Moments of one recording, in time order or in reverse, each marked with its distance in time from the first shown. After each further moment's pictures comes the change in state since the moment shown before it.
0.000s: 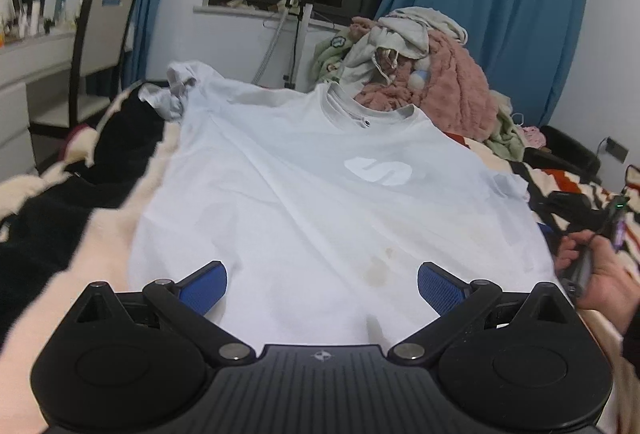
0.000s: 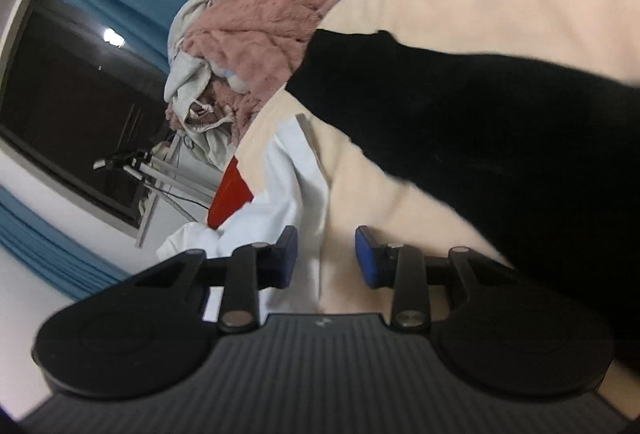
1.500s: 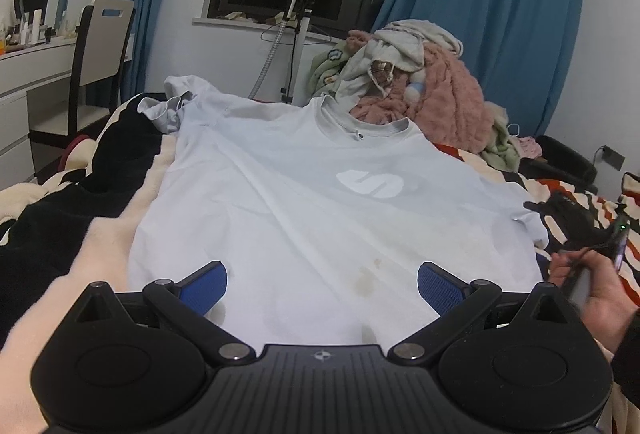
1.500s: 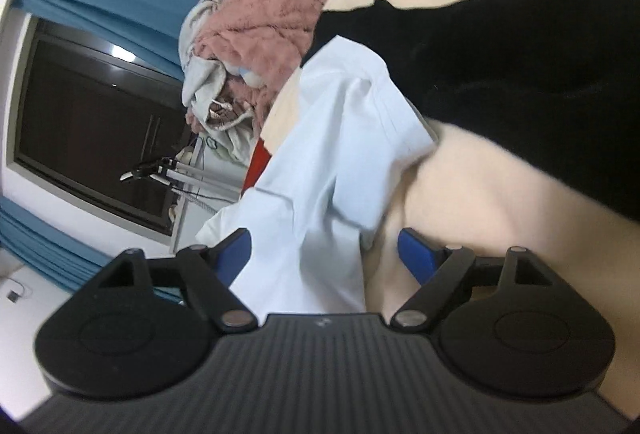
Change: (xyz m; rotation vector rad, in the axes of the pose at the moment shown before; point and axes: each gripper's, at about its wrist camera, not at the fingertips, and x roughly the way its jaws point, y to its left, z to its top) left arm -0.010 -0.020 -0.004 0.019 -0.054 0.014; right arm -0.041 0.001 -0.034 0.098 -0.021 0.070
